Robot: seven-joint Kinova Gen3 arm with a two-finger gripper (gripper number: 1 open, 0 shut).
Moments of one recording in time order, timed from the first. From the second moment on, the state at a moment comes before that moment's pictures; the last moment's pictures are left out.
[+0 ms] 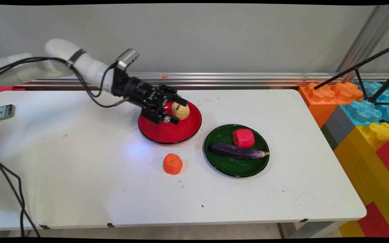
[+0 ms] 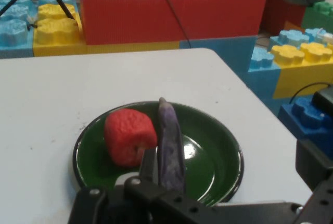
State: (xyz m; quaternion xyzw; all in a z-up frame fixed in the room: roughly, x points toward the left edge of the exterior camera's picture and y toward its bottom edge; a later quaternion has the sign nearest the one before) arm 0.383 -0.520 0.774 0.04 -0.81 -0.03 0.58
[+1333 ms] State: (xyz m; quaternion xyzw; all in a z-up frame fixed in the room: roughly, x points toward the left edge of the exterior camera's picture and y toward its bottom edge) arm 0.299 -0.559 0.741 0.01 -0.86 -0.07 0.50
